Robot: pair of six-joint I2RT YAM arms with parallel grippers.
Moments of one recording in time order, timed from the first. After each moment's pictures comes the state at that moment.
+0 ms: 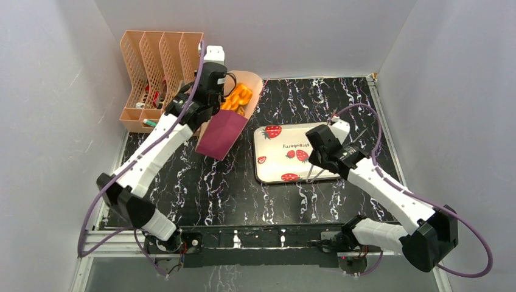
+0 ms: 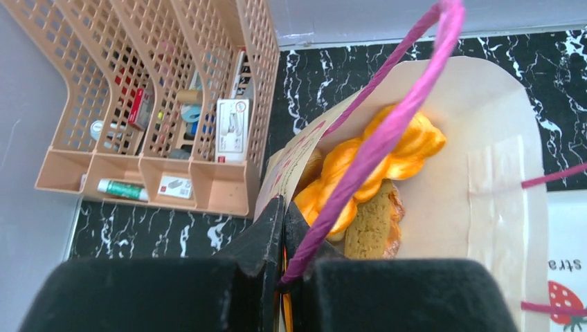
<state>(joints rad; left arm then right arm) -0.60 1.56 1.72 -0.66 -0.64 -0.16 0.59 1.11 0.93 -0.80 0.45 0.90</state>
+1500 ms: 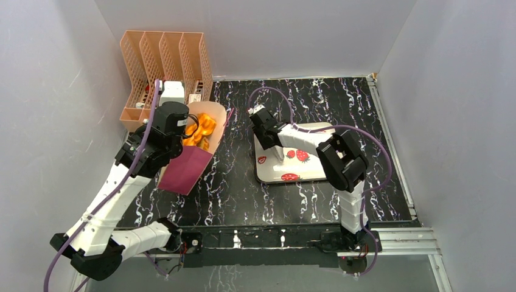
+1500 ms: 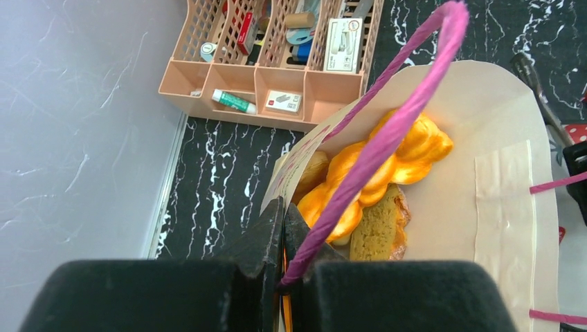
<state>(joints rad) -0.61 1.06 1.39 -0.91 -0.79 -0.16 0.68 2.02 1.42 -0.39 0.30 0.07</state>
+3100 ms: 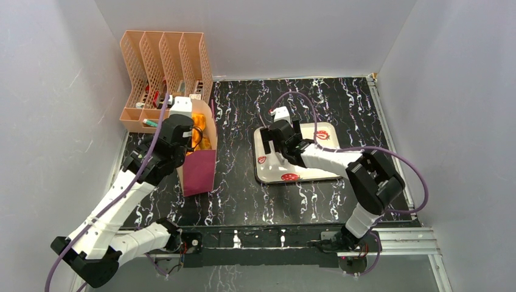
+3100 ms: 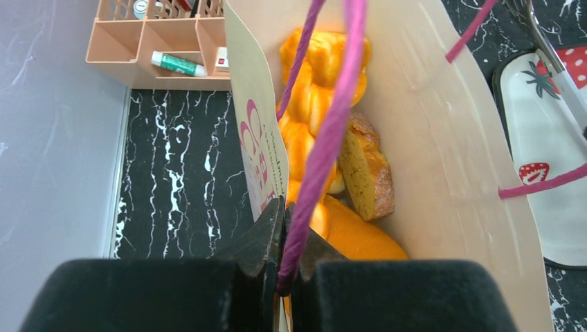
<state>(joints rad) -0.61 0.99 1.20 -0.88 -0.66 -0.19 0.69 1.65 0.97 0.01 0.43 0.21</state>
